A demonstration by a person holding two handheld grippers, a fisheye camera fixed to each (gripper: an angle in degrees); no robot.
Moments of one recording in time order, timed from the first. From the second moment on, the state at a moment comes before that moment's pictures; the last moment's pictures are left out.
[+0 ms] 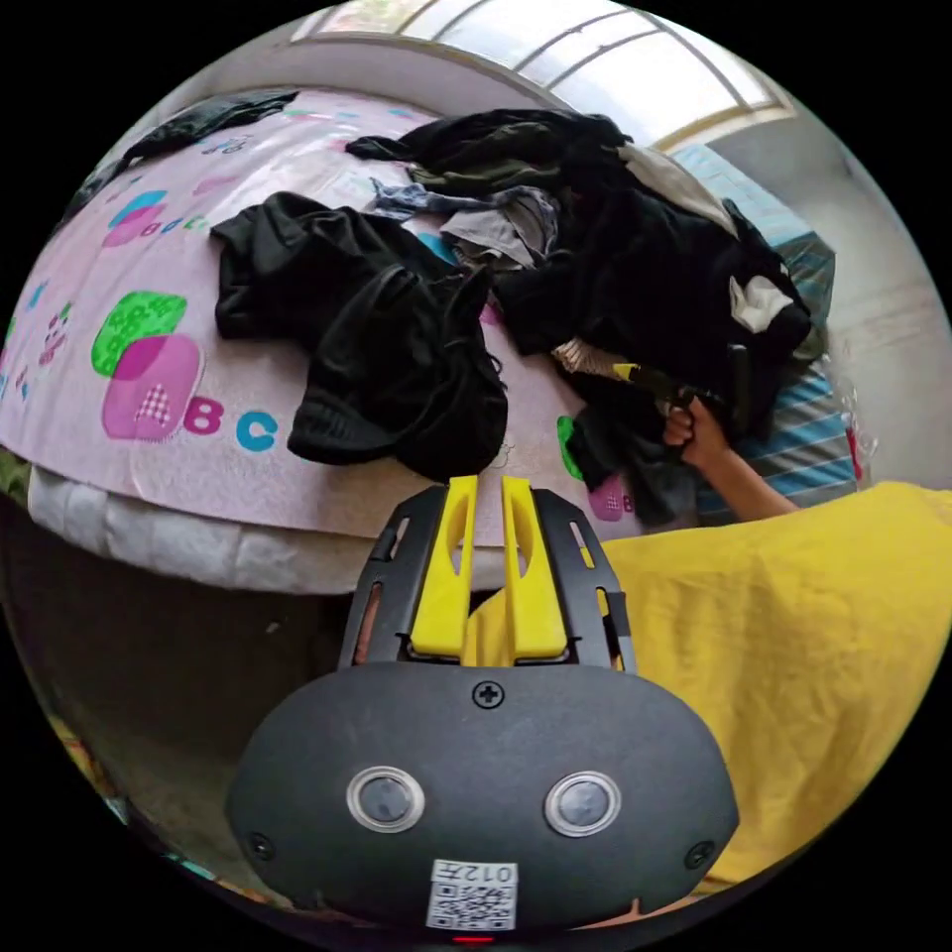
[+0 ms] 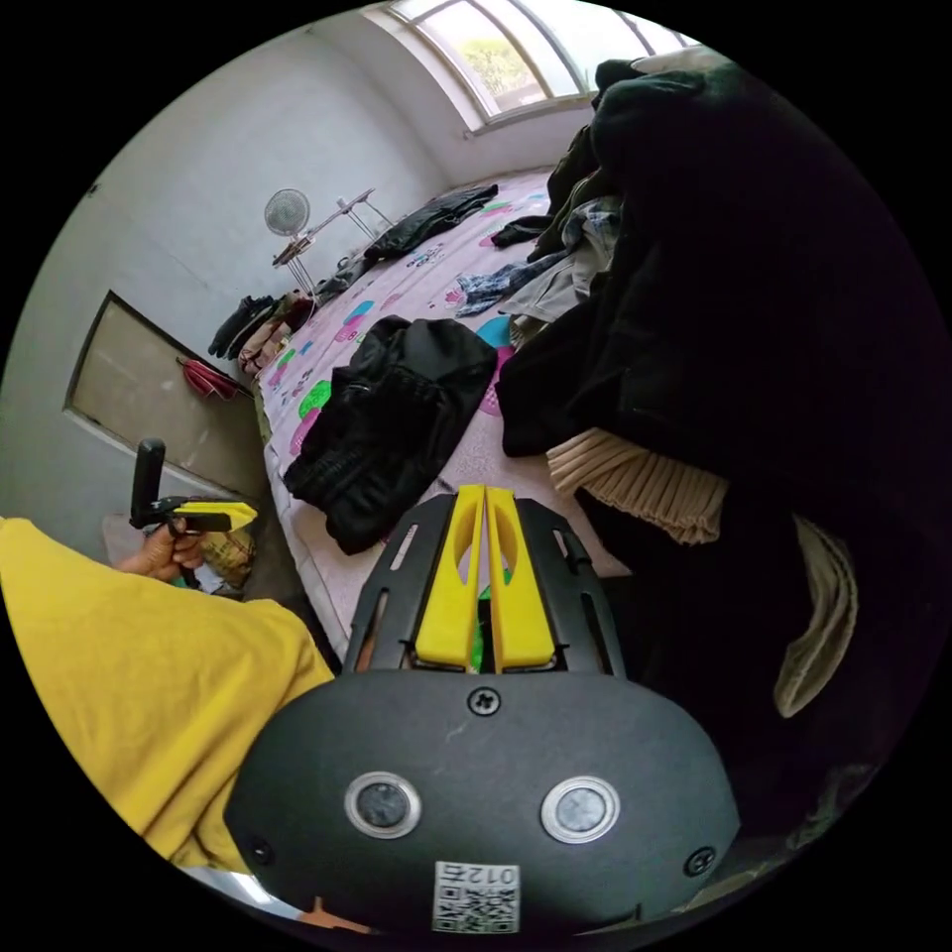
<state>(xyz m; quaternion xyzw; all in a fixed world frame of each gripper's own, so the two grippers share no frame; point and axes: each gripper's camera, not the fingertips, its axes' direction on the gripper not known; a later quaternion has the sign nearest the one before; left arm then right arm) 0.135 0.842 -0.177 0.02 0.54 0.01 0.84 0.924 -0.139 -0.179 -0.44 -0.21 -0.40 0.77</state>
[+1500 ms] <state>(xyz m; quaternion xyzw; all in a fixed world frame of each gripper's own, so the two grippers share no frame) 0.136 0.749 -0.037 -0.09 0.60 -0.05 0.79 0.898 -0.033 -0.167 -0.49 -0.10 -0.54 0.68</state>
